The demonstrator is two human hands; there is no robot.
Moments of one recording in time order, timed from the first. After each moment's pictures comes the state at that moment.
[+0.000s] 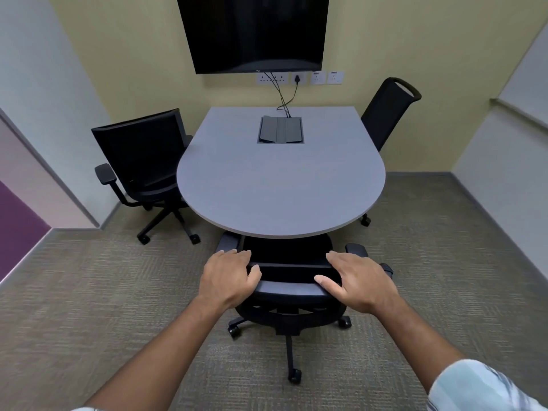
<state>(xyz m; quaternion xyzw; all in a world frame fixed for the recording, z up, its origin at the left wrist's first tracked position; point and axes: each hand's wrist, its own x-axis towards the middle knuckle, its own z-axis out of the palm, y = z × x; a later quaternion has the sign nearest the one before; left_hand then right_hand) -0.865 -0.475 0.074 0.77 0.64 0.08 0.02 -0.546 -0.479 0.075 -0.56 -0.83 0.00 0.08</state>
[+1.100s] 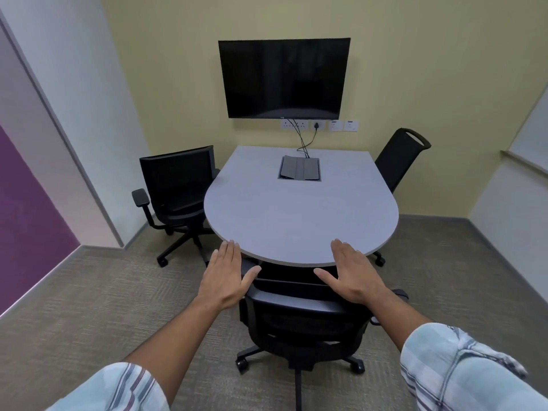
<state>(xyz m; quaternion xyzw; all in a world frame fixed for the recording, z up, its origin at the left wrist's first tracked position) -0.931 -0.479 0.073 0.73 0.68 0.10 0.03 -0.586 -0.456 0.115 -0.57 -0.82 0.05 0.07</state>
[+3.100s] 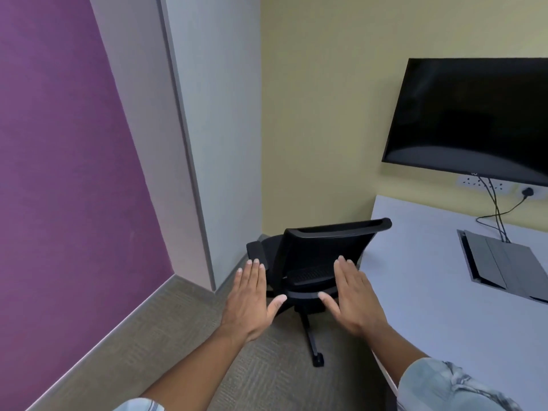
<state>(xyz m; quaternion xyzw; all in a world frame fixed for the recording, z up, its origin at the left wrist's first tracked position) -1.567 -0.068 0.057 0.62 0.78 0.08 -0.02 -1.305 0.058 0.066 -0.46 -0.88 0.03 0.11</state>
